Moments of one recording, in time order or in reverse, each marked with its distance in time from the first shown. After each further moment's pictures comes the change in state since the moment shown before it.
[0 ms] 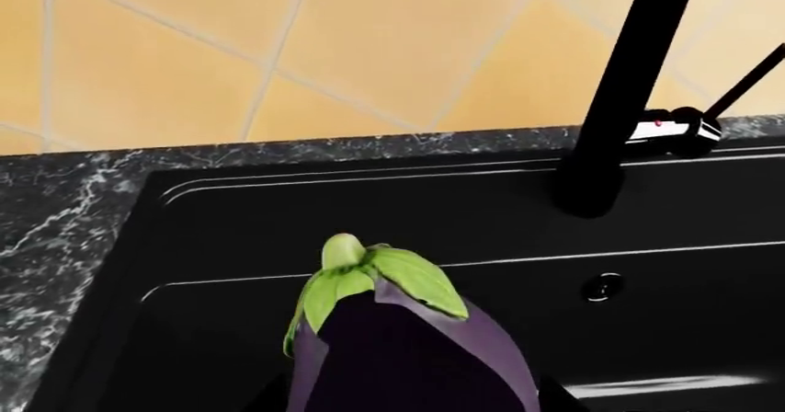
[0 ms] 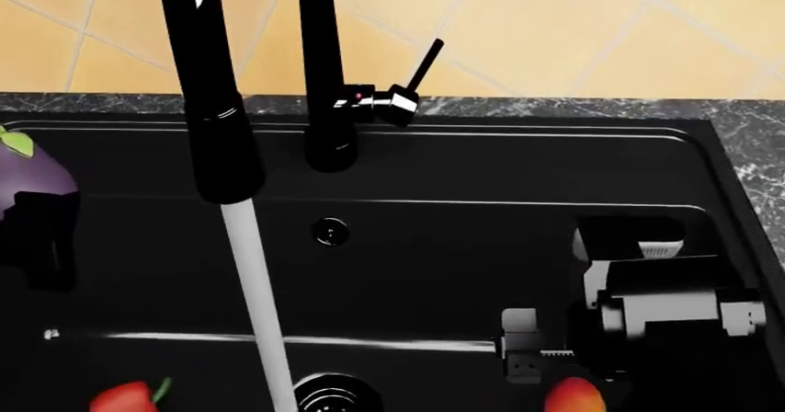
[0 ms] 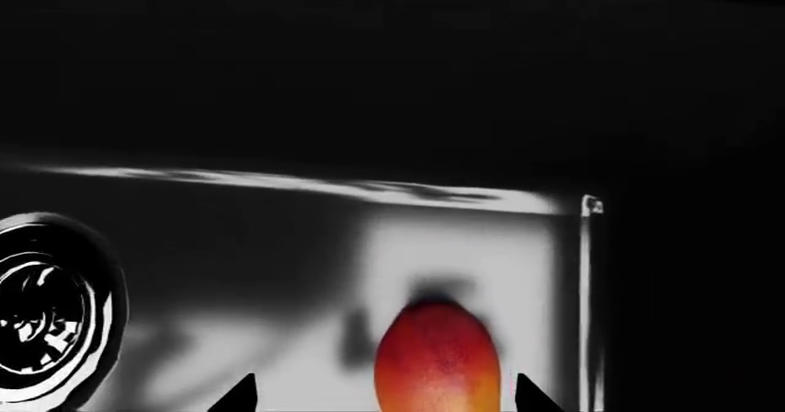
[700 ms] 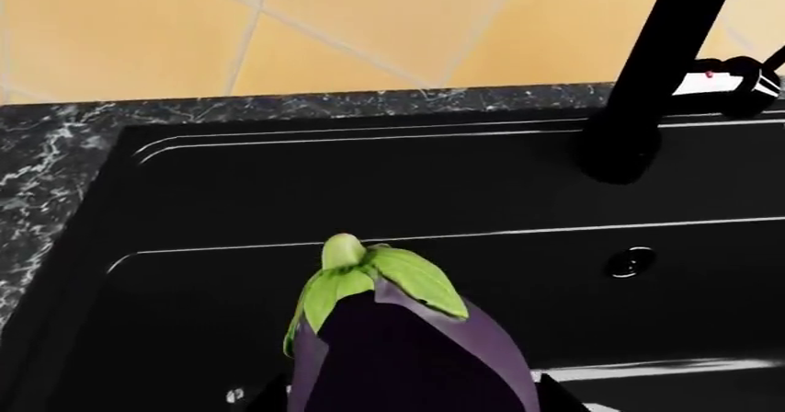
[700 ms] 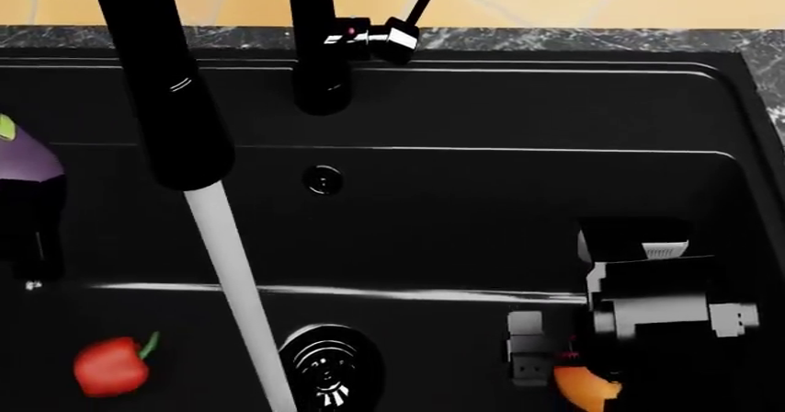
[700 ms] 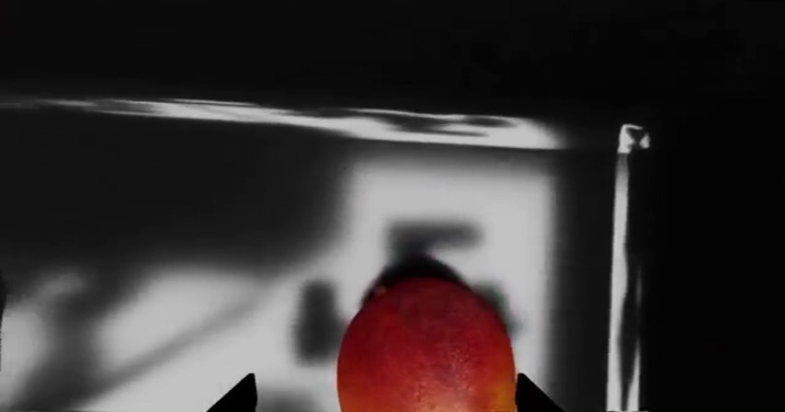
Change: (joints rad) left arm 0.008 -0.026 -0.029 0.058 -0.021 0.029 -0.030; right arm -0.009 -0.019 0.194 -0.003 -0.244 0.013 -0.019
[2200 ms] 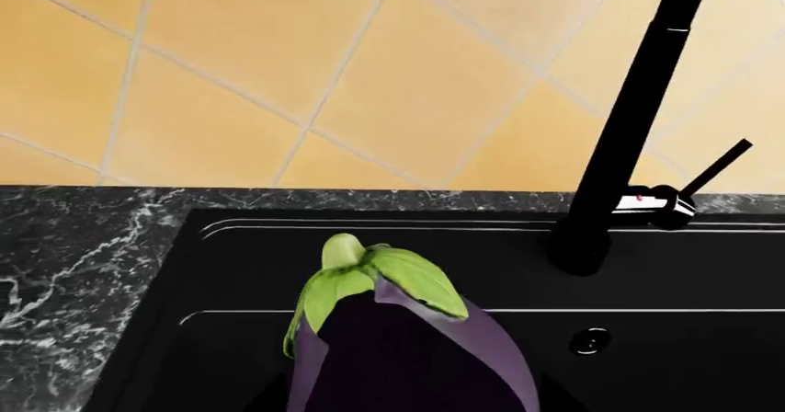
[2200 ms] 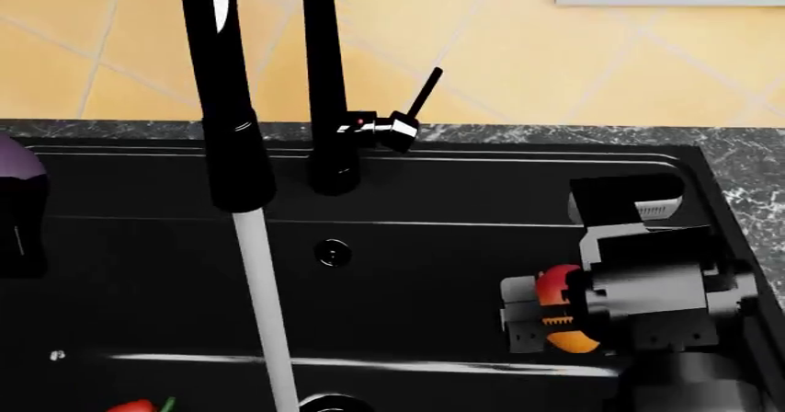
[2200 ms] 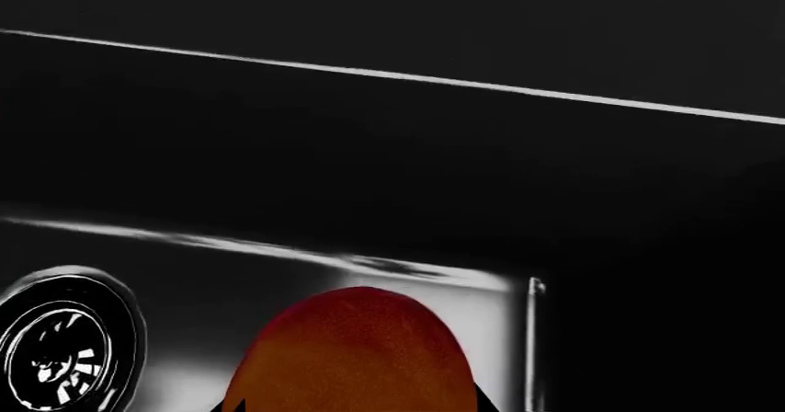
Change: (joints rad) left arm 0.037 -0.032 -0.031 0.003 -0.043 0.044 -0.016; right arm -0.049 0.011 0.029 -0.287 -0.066 0.128 -0.039
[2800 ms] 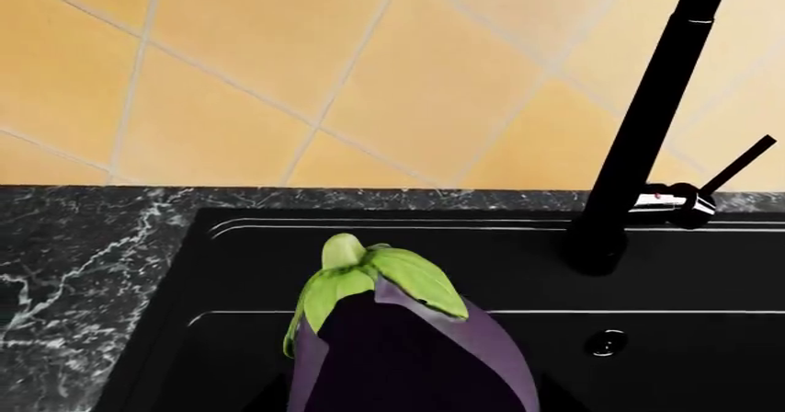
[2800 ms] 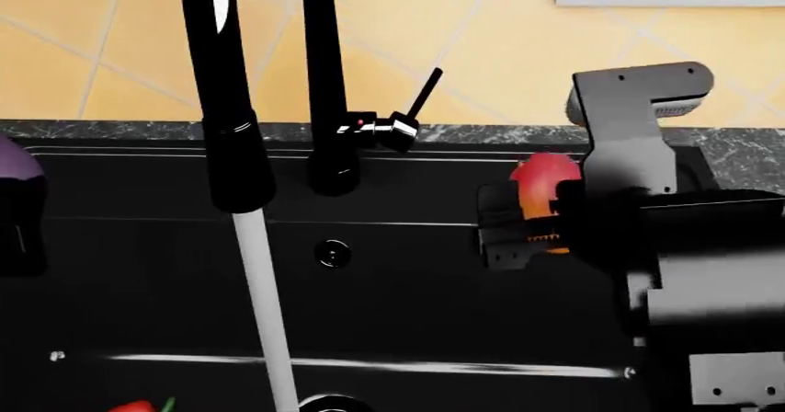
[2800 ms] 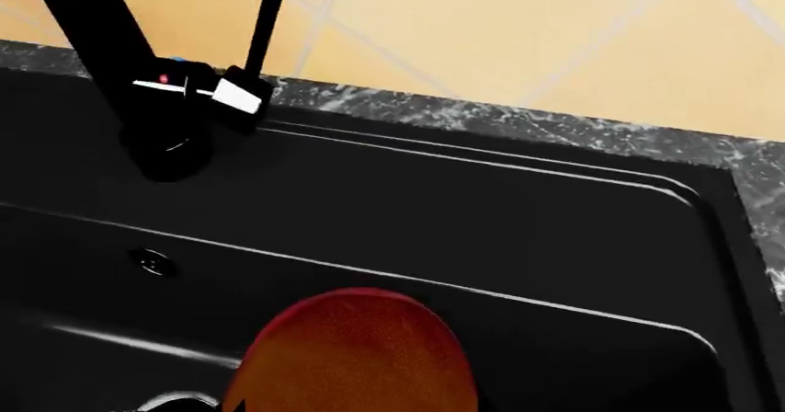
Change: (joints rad) left arm 0.000 0.003 0.015 -0.022 0.042 0.004 0.026; right arm -0.118 0.061 0.120 -0.830 0.124 0.371 0.063
